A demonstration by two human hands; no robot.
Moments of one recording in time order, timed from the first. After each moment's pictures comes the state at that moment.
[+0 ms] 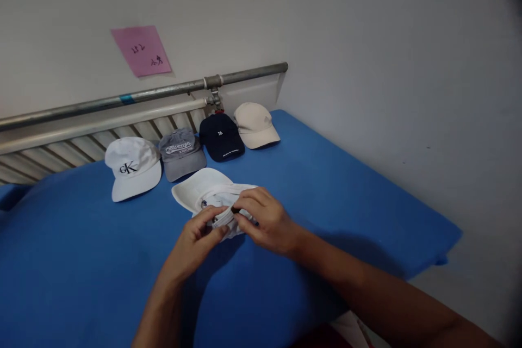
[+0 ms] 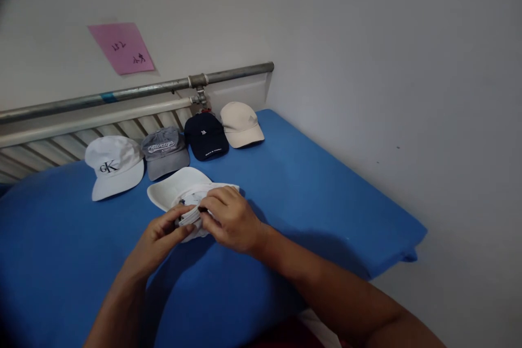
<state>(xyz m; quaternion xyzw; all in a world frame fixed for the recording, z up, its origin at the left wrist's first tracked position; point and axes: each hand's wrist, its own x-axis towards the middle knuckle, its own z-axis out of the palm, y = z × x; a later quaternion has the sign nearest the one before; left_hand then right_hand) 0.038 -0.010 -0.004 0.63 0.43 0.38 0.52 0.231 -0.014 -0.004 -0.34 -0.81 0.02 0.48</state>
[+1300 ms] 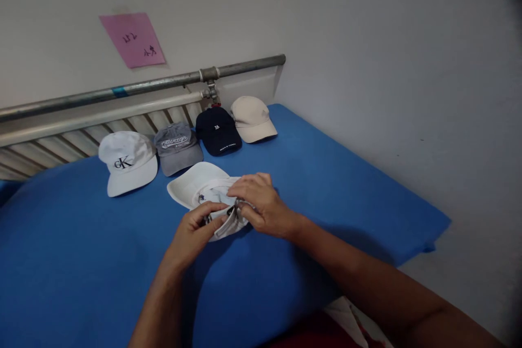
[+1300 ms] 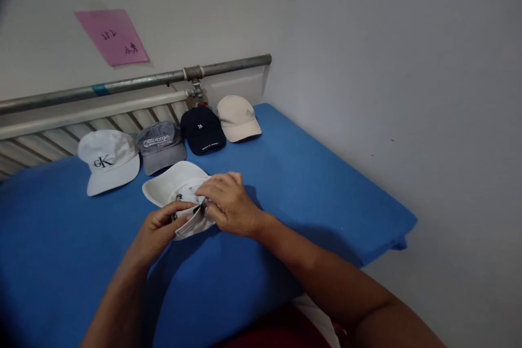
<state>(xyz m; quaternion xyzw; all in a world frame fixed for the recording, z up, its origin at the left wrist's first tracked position) 0.041 -0.009 -0.001 0.65 0.44 0.36 0.50 0.242 -0.004 -0.008 -0.34 -0.81 0.10 0.46</state>
